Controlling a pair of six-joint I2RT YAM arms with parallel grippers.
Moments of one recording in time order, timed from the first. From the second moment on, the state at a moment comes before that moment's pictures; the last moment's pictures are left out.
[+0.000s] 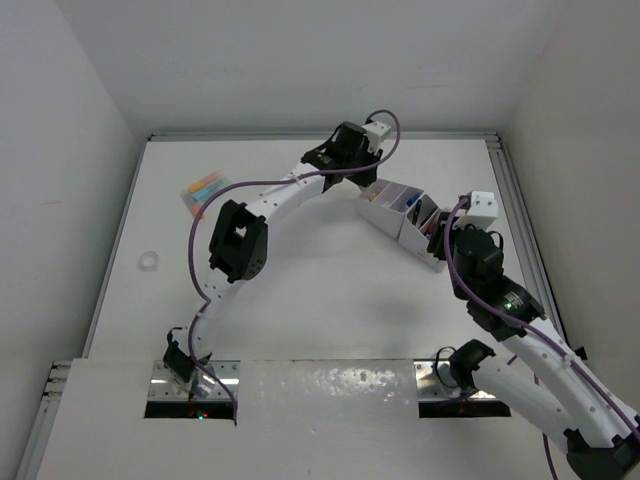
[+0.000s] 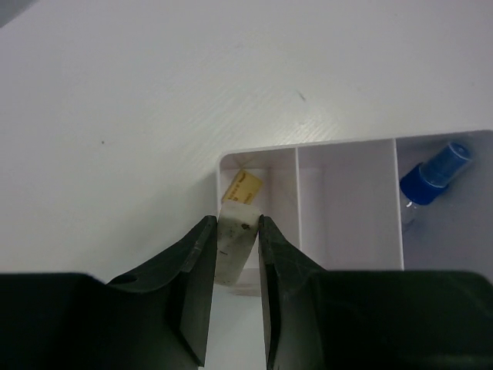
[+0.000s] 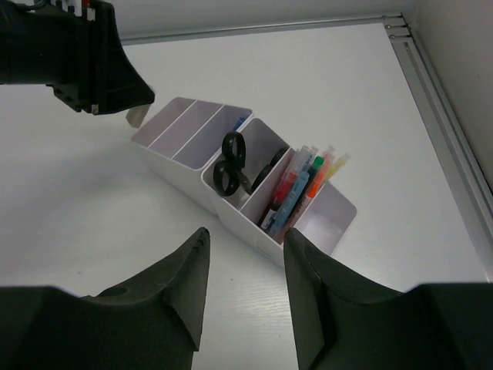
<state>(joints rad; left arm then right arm) -0.65 2.41 2.24 -0.43 0.15 -0.05 0.57 0.67 0.68 -0.31 0.62 0.22</state>
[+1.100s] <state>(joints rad) -0.63 2.44 2.24 -0.40 0.14 -0.20 0.57 0.68 0.67 -0.32 0.65 0.18</state>
